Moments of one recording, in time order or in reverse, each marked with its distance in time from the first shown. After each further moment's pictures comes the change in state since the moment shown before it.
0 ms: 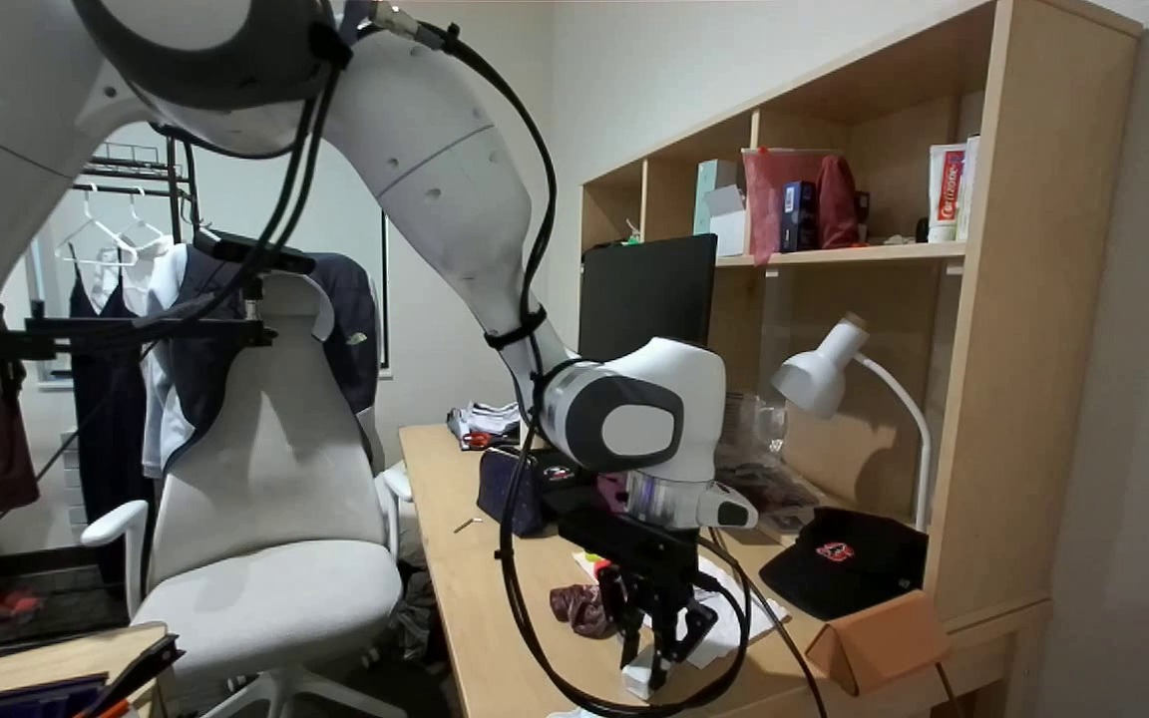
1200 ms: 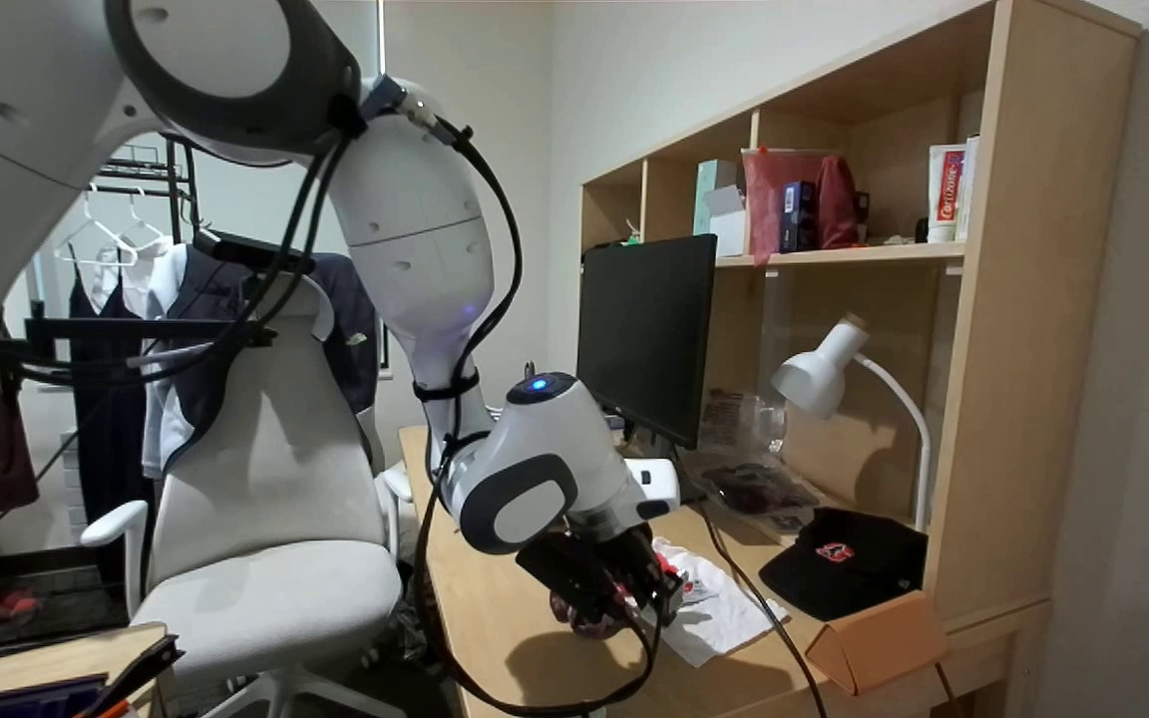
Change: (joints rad) arm -0.051 0.049 0.152 -0.261 -0.002 0.928 0.255
